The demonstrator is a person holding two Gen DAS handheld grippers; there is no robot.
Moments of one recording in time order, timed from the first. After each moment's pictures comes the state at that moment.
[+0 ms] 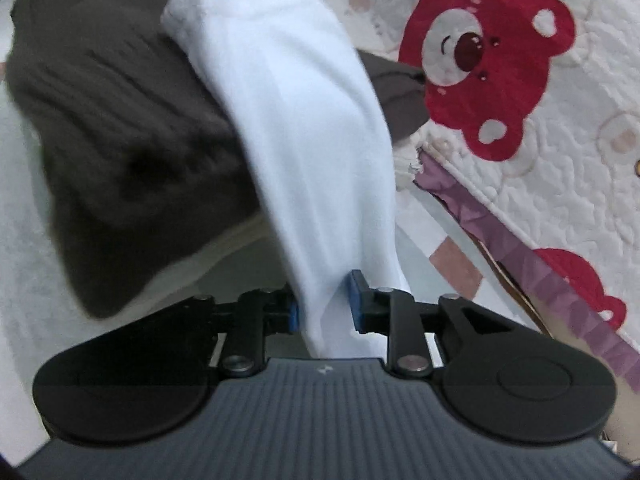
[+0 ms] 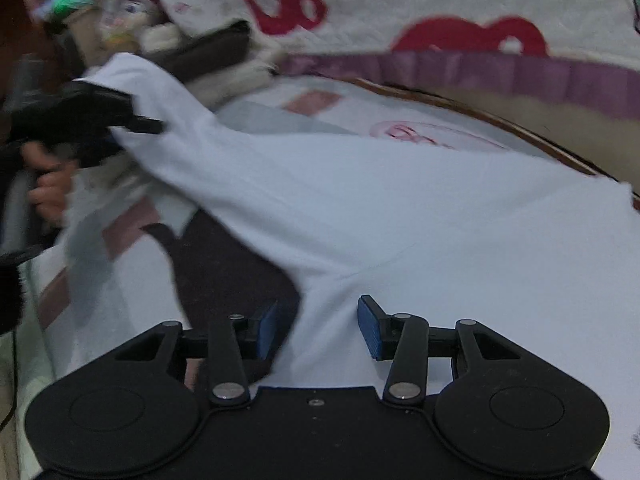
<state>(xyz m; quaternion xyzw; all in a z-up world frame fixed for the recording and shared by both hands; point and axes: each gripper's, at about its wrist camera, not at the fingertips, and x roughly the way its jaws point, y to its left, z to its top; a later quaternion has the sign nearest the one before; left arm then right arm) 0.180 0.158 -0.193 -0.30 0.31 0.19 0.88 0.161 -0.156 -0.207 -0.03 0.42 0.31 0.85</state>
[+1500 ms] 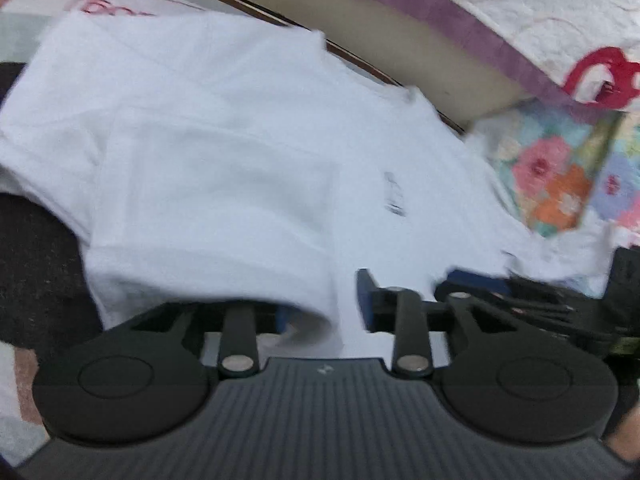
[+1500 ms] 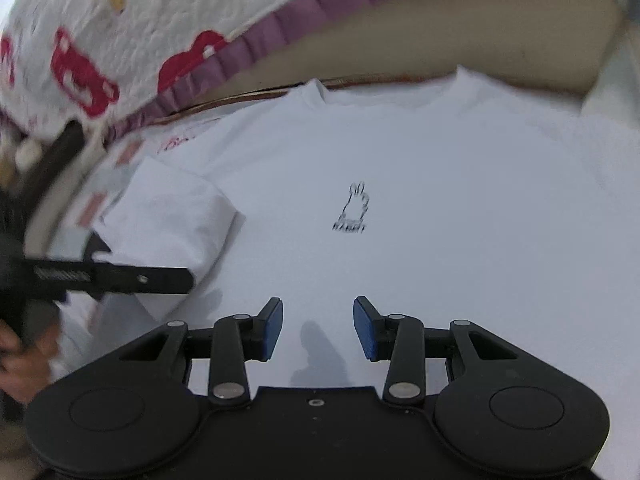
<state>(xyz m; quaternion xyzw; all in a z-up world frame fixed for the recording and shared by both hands) 0.165 -0.122 -0.188 -0.19 0.54 -0.33 0.75 0.075 -0.365 -0.187 0.10 0.47 0.09 0.87</state>
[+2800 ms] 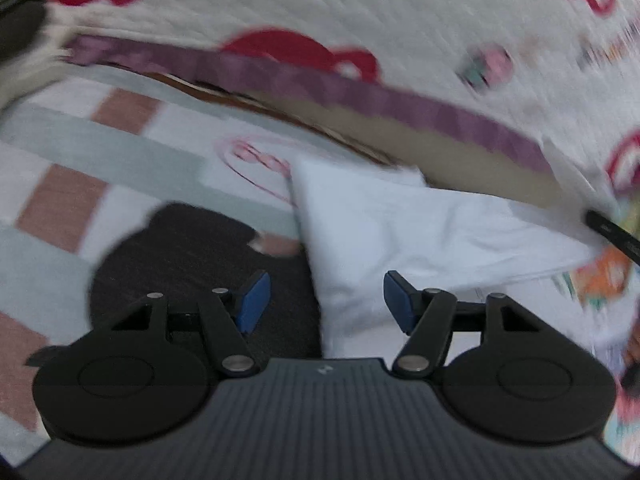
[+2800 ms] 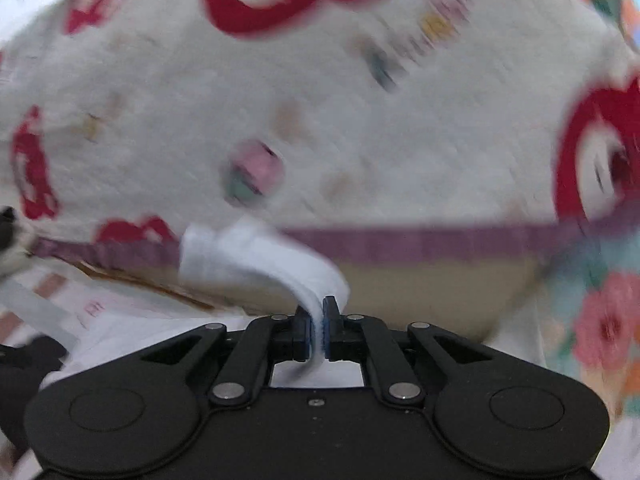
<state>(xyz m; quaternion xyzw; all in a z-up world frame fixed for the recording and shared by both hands) 0.176 -0.037 -0.166 -0.15 0.43 -0.23 0.86 0.128 -0.347 -0.077 -0.01 0.26 -0.08 0.96</state>
